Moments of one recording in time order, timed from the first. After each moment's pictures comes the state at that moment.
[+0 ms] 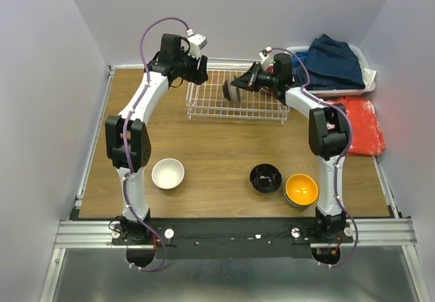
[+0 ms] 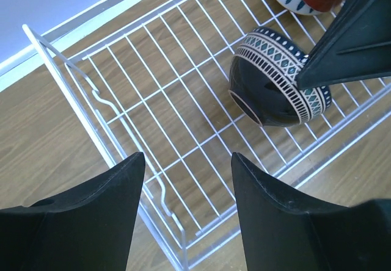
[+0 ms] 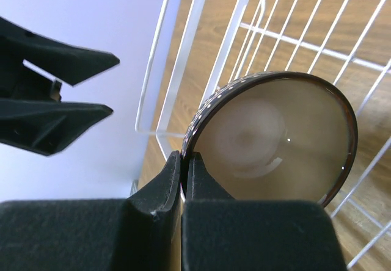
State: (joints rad) left arm -0.23 2.03 1.92 -0.48 0.43 0.15; right arm 0.26 2.25 1.71 0.24 -0.83 0.87
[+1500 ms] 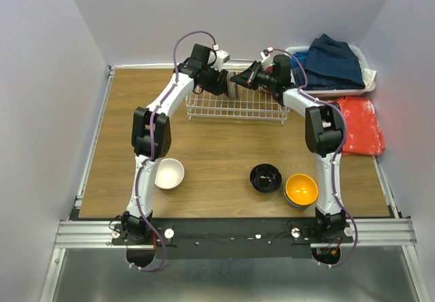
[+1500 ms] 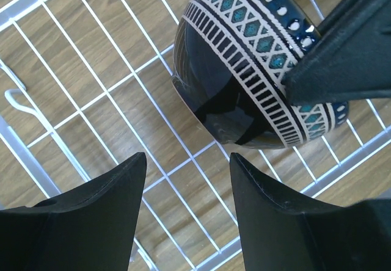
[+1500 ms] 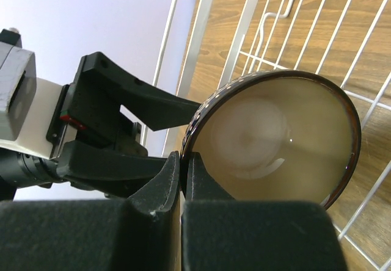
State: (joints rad) left arm -0.36 2.33 2.19 -0.63 0.28 0.14; right arm 0.26 2.34 1.76 0.36 -0.77 0.99
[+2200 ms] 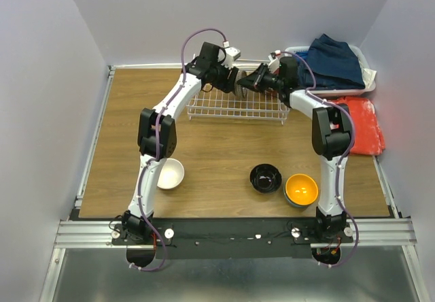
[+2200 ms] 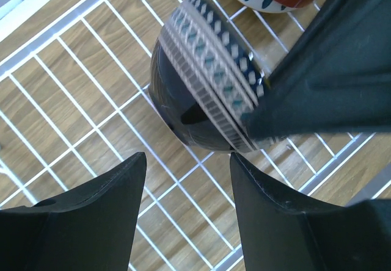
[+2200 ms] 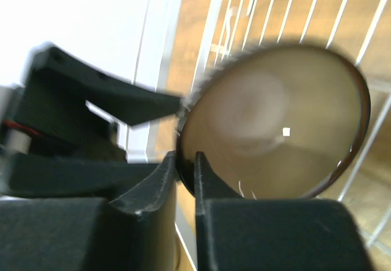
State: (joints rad) left arm -0.41 2.38 2.28 -0.58 0.33 0.12; right arm 0.22 2.24 1.65 0.28 -0.72 0.93
